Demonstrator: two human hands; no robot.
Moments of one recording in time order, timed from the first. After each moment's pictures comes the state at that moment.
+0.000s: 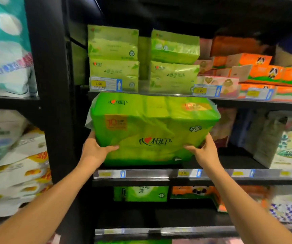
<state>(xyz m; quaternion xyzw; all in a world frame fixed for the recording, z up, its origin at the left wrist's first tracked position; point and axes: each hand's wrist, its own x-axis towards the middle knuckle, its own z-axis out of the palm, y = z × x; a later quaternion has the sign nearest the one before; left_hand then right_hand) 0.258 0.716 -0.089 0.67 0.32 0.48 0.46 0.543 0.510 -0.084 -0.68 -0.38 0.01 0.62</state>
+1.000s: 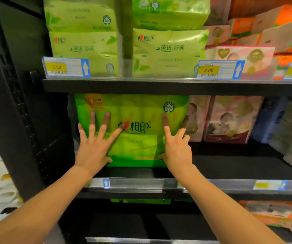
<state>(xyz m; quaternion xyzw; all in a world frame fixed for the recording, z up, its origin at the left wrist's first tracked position) 0.340 0.771 -0.124 0.87 0.35 0.21 -0.29 0.555 0.627 -0.124 -0.87 -0.42 -0.23 0.11</state>
